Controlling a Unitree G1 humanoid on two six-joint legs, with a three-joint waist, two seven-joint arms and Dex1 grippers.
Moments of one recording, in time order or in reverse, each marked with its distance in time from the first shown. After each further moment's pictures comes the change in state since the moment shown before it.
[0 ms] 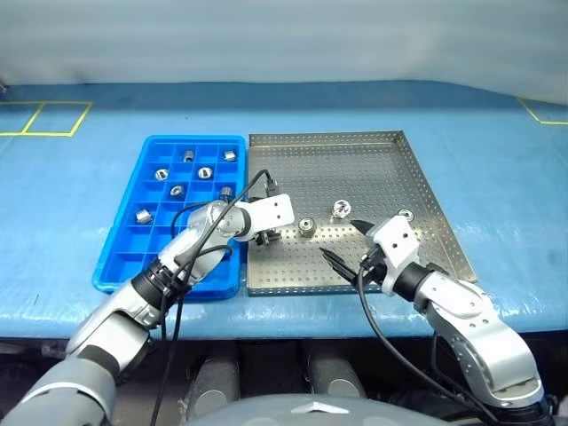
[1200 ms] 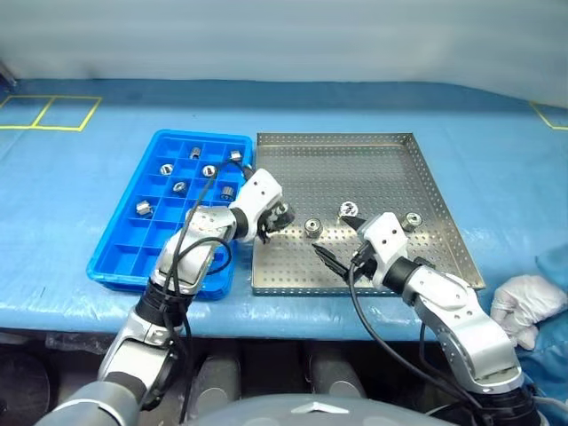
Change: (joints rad) left arm 0.151 -0.275 0.463 -0.222 -0.303 0.239 0.091; right arm -0.049 0.035 0.051 0.097 -0.041 -0.085 0.044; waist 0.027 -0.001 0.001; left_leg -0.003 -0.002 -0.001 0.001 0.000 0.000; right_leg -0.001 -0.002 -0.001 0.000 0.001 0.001
